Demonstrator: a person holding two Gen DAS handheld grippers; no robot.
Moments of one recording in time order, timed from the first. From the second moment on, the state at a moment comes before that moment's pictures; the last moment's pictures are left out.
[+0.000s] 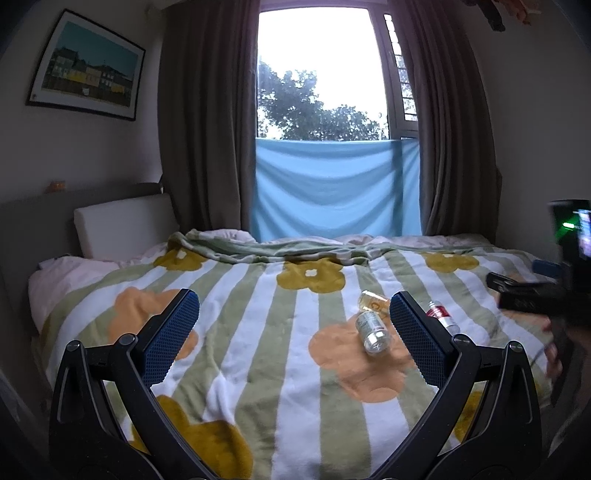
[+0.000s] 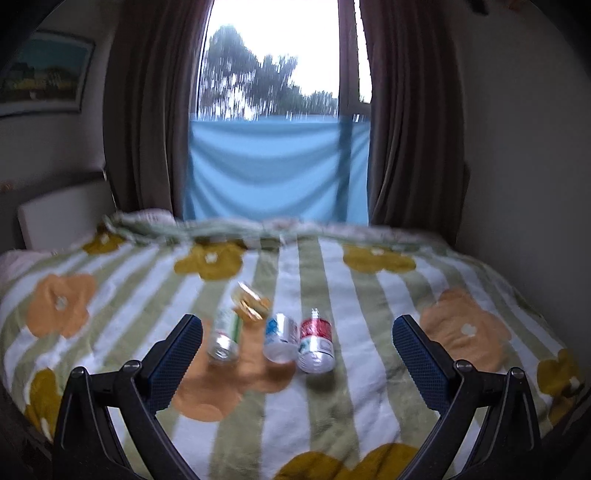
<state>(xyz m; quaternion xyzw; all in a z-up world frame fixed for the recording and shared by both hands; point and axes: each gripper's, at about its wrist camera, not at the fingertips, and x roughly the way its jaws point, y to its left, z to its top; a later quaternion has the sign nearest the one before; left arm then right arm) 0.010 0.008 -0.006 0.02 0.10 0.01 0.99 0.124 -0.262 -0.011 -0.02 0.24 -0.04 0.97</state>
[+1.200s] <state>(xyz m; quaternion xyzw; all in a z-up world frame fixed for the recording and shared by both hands) 0.095 0.024 -0.047 0.02 0.20 0.06 0.98 0.387 -0.362 -0.173 0.10 0.58 0.02 0.81</state>
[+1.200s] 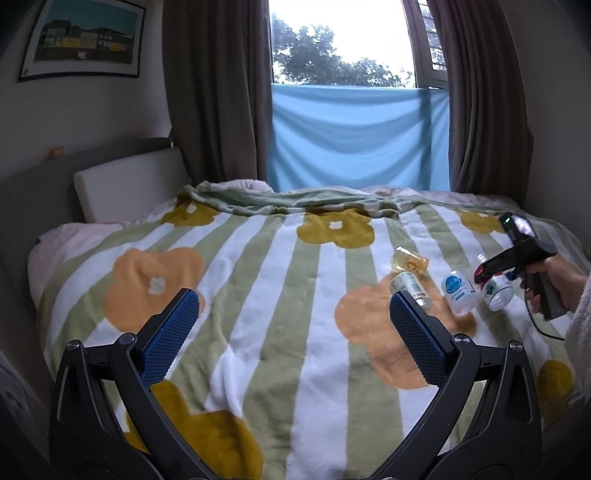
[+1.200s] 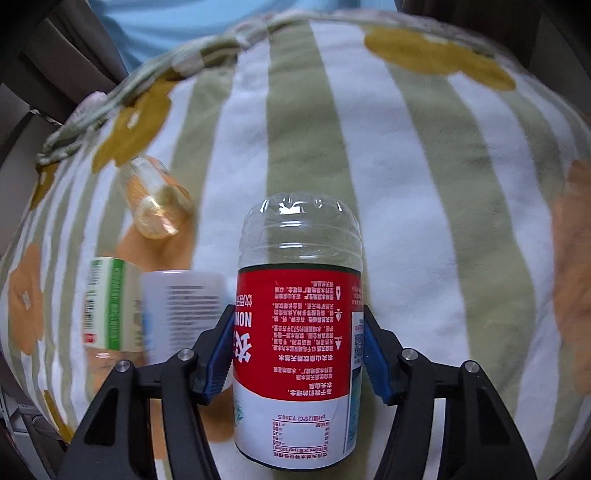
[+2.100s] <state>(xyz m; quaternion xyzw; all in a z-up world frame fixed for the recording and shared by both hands) 0.036 0.075 -0.023 -0.01 0.20 0.08 0.98 0.266 -0.169 -0.182 0.08 0.61 0.17 0.77</state>
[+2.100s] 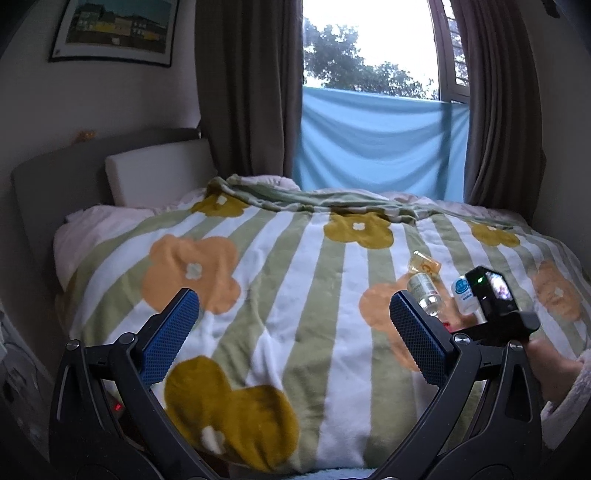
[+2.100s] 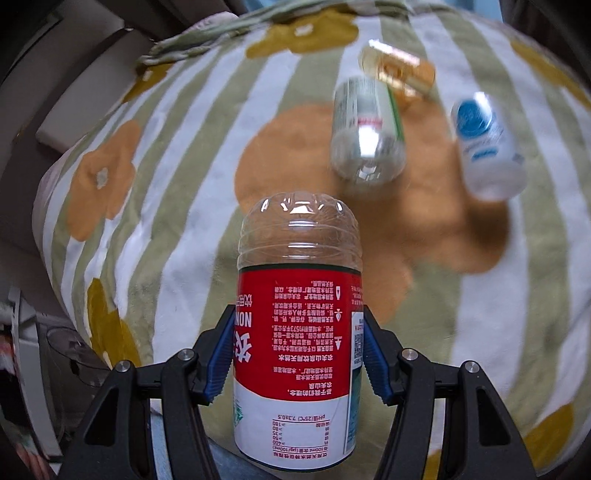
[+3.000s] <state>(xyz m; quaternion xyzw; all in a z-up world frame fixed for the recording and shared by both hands) 0.040 0.076 -0.029 -0.01 0.20 0.07 0.98 0.274 -0.163 -0.206 0.11 0.66 0.14 0.73</state>
